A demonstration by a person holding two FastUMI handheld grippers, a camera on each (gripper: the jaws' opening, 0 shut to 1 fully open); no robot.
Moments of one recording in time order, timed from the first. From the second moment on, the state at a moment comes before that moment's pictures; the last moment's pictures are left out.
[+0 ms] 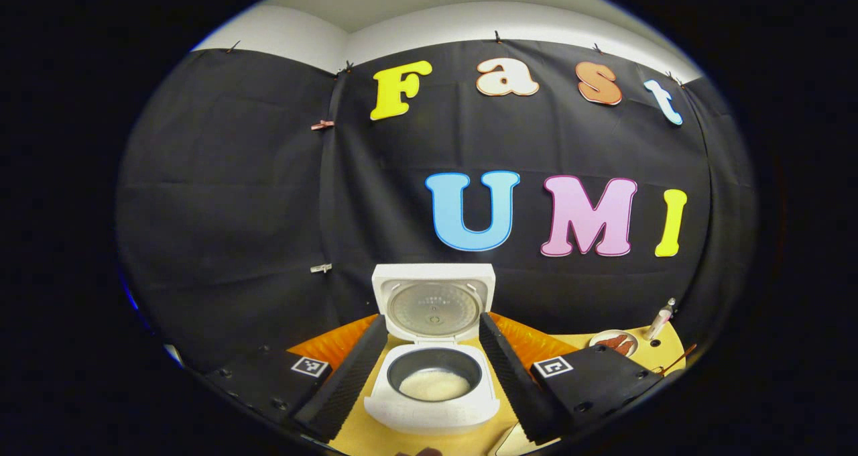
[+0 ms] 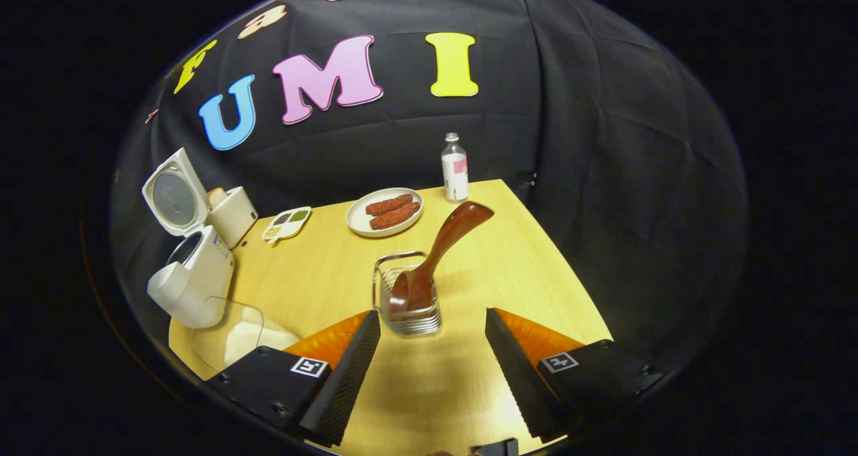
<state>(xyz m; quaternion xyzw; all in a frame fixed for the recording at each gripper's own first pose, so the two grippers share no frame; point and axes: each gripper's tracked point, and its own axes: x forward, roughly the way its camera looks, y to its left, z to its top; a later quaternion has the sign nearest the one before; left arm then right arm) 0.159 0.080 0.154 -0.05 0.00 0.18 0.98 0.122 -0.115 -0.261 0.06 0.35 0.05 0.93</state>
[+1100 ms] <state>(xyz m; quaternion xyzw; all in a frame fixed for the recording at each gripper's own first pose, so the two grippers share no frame) 0.414 0.188 0.176 -0.01 0.00 0.07 1.00 0.057 -0.111 -0.227 0.05 0.35 0.01 0.93</state>
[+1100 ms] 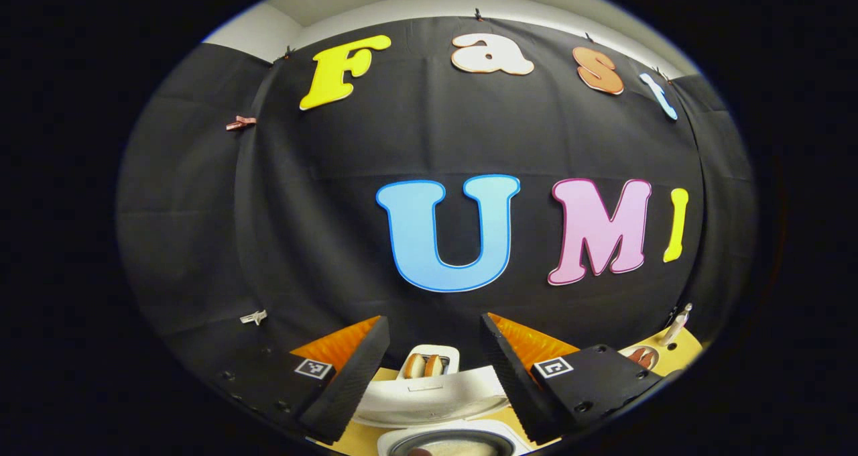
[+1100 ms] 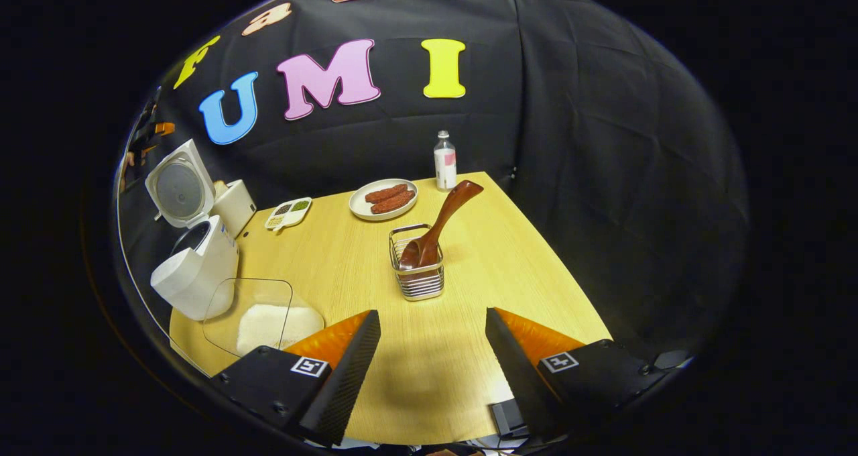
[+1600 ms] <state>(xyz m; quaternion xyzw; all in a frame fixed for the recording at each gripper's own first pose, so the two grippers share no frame) 0.450 0.201 0.111 -0.06 0.10 0.09 0.99 0.048 -0.077 -0.207 0.02 0.32 0.03 0.95</state>
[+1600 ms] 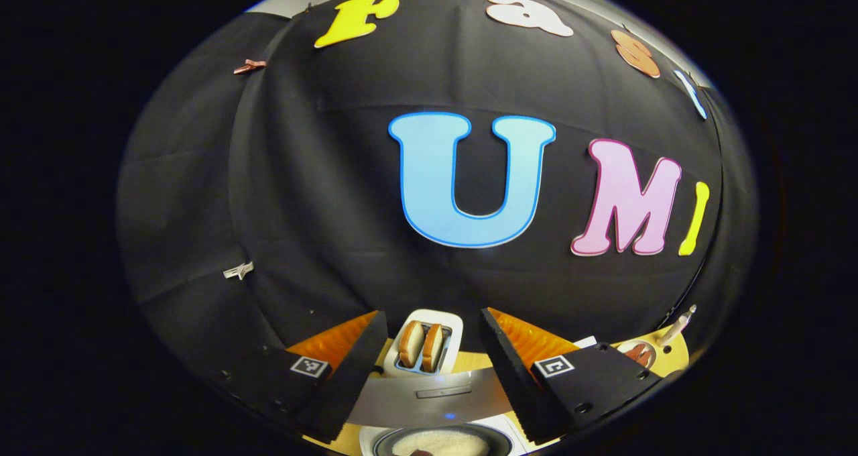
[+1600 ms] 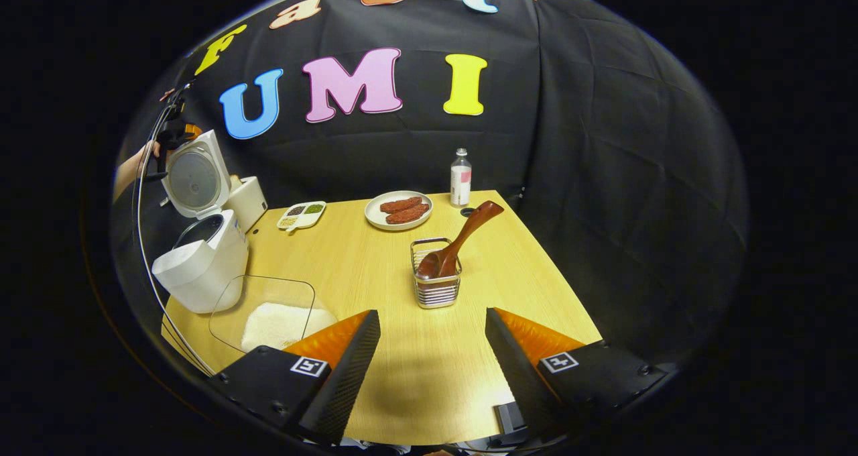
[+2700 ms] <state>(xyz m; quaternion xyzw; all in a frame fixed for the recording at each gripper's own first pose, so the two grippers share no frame) 0.310 0.145 -0.016 -0.12 0.22 0.09 0.96 0.022 -0.016 -0.213 0.04 0.32 0.10 0.94</state>
